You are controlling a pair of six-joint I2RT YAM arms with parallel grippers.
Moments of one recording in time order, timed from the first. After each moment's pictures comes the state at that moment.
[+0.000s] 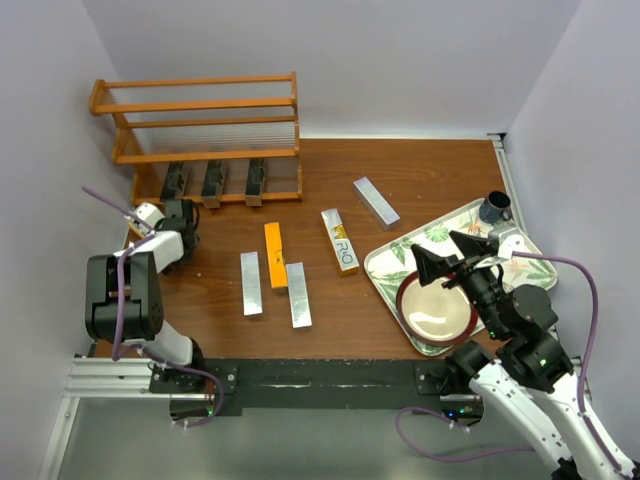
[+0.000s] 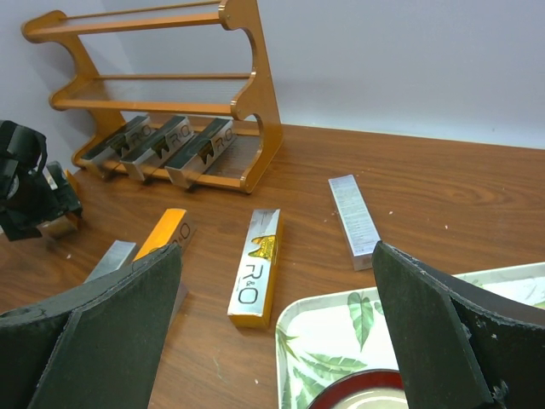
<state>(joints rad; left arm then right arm) 0.10 1.57 0.77 -0.23 -0.63 -0.76 0.60 0.27 0.66 -0.30 0.19 0.17</state>
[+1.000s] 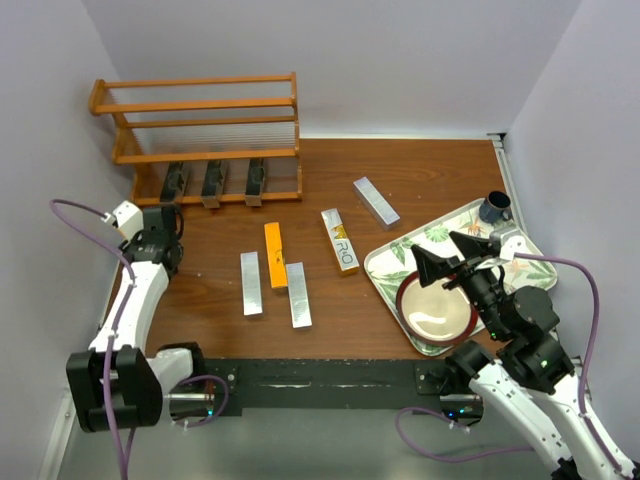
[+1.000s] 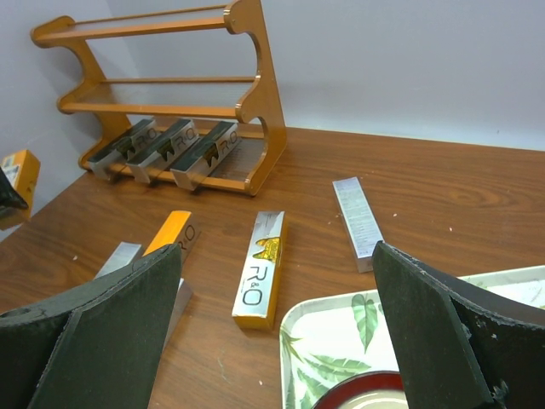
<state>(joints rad) 0.11 1.09 0.74 -0.53 -0.61 -0.66 0.60 0.26 0.66 -0.30 0.19 0.18</state>
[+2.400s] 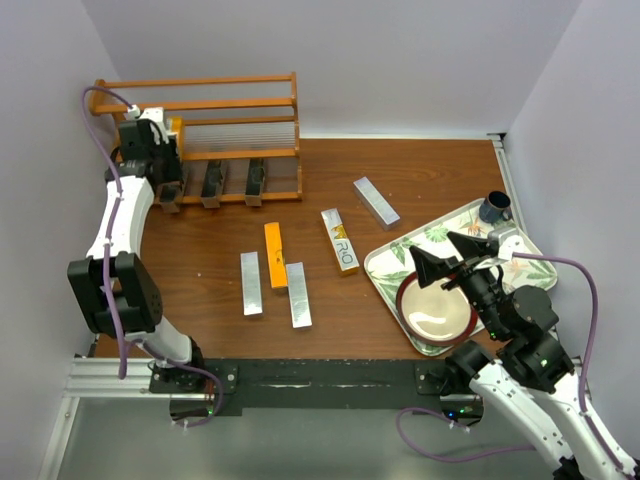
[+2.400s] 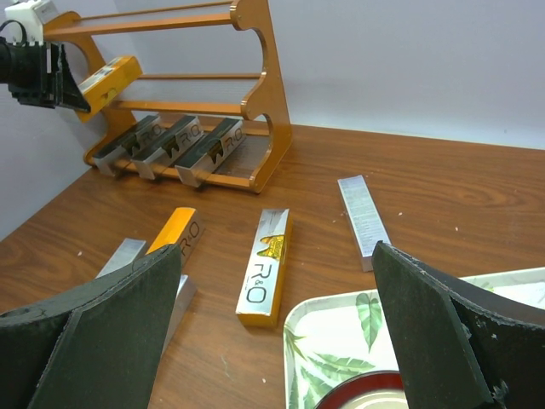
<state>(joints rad) 0.18 1.61 1.45 -0.48 -0.04 0.02 0.62 0.27 0.66 -0.30 0.19 0.18</state>
